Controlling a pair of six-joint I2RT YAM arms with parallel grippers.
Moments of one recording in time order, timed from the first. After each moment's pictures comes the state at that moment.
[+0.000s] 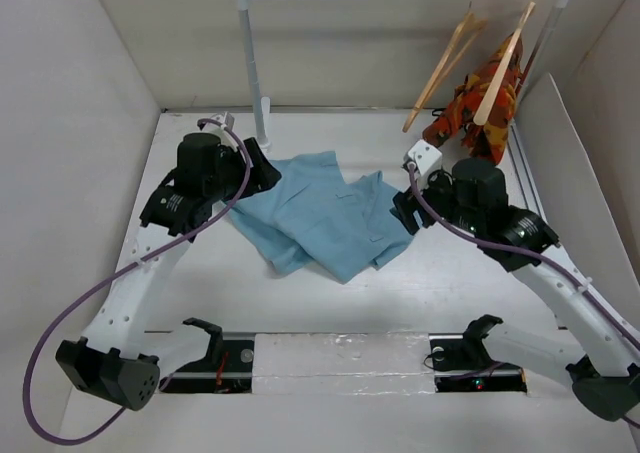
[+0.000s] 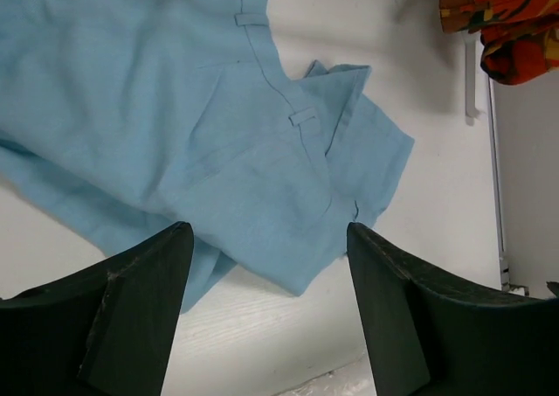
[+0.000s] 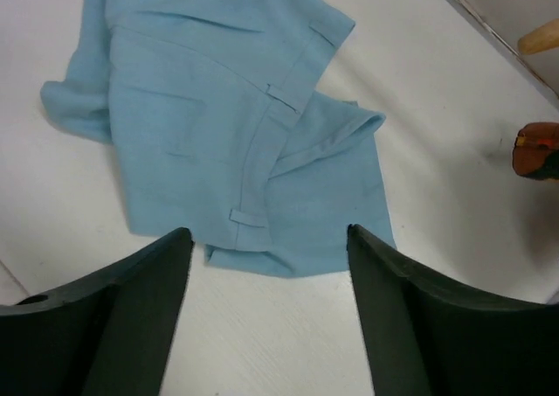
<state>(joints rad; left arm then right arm) -0.33 1.08 1.21 -0.66 0.13 -0.56 0.62 0.96 1.17 -0.64 -0.09 -0.21</state>
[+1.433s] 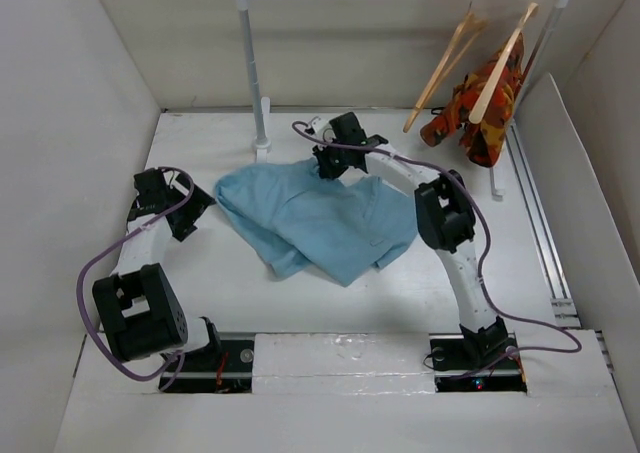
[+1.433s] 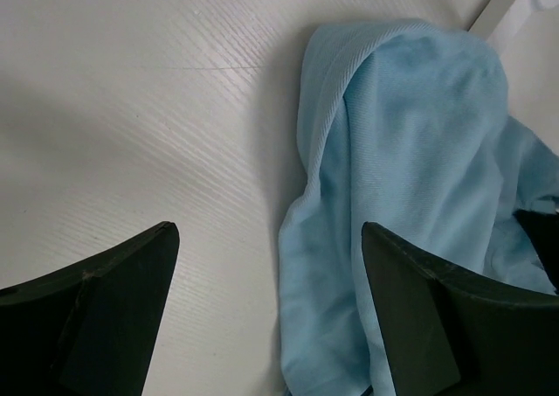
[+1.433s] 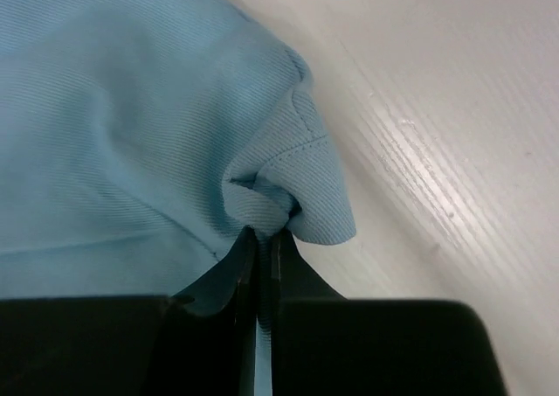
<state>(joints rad) 0.29 1.34 0.82 -0.37 0.21 -0.65 0.54 2.41 2.04 -0.43 -0.27 -0.19</state>
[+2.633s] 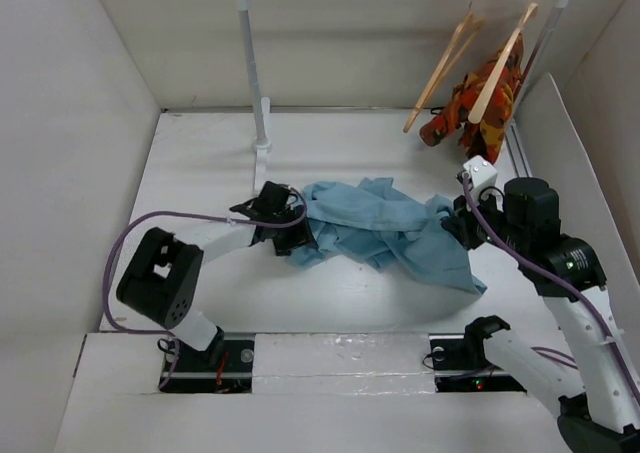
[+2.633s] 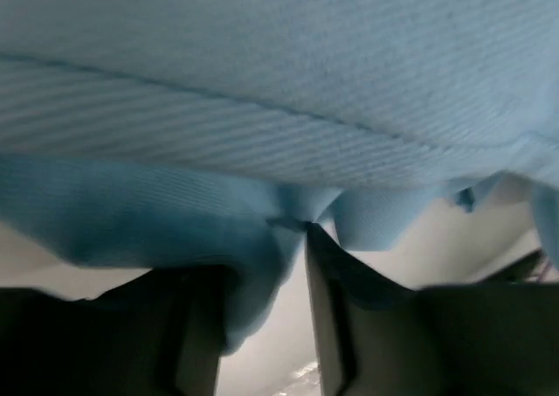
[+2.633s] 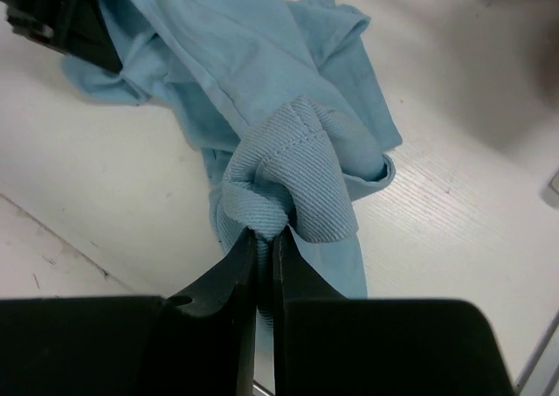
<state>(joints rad) -0.48 1.53 0.80 -0.30 0.25 -0.75 0.33 0.78 1.16 -0.95 -0.21 -0.14</state>
